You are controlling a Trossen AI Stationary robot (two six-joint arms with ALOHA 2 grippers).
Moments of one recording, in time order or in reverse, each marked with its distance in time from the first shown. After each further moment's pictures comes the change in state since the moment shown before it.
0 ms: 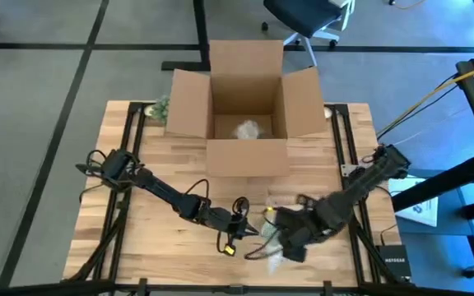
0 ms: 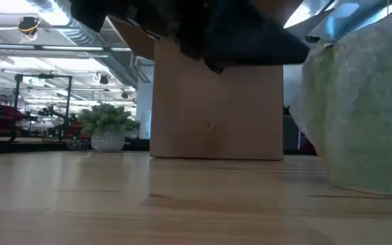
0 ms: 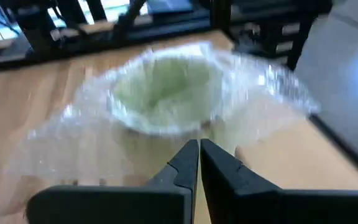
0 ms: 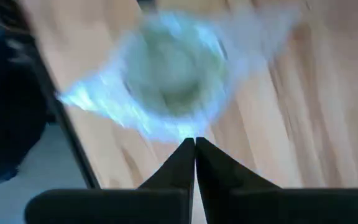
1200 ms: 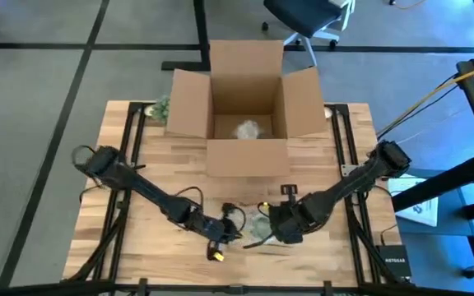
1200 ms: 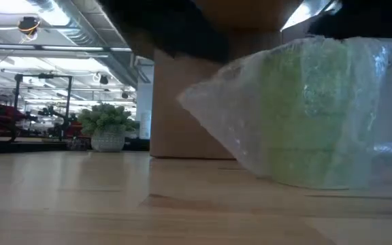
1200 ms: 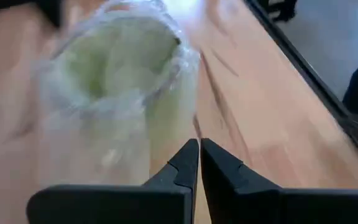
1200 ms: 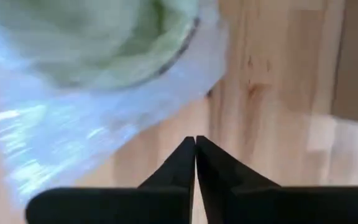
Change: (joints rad) left arm -0.098 -0.208 0.000 -0.484 -0.135 -0.148; right arm -0.115 -0.062 -0.314 0.290 0.163 -0.527
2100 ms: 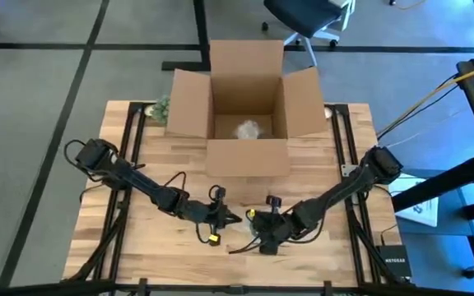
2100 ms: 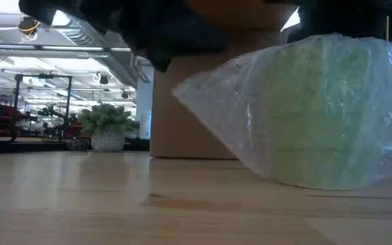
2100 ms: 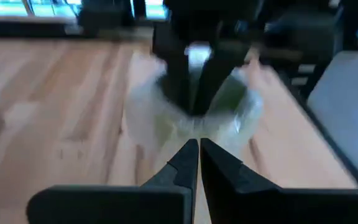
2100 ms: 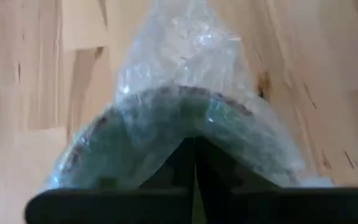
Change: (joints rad) left arm 0.069 -0.007 -0.279 0.579 -0.018 -0.072; right arm -0.030 0.142 -0.085 0.557 0.104 0.082
